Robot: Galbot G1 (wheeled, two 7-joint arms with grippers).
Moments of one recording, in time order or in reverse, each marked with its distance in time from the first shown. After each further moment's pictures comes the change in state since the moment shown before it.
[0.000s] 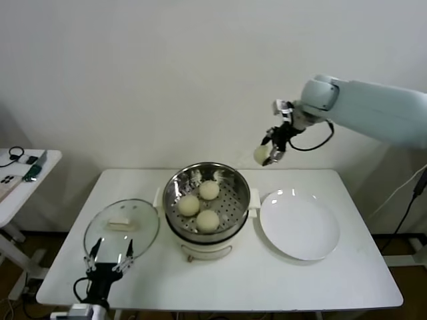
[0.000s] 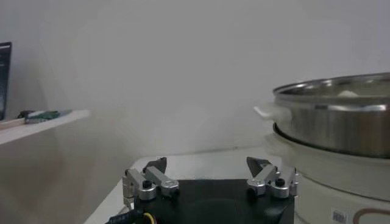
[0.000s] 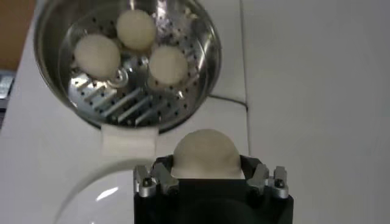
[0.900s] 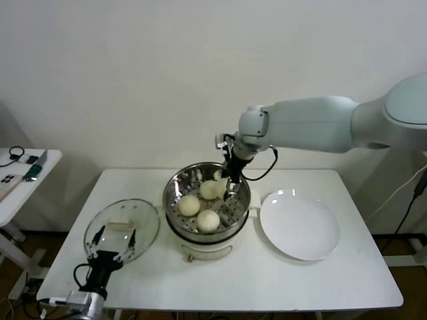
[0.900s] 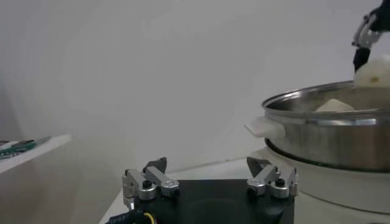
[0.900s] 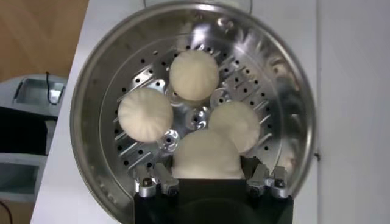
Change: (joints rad) left arm -0.042 0.109 0.018 0.000 -0.019 0.014 0.012; right arm -0.019 0.286 -0.209 0.077 0.246 -0.054 0.143
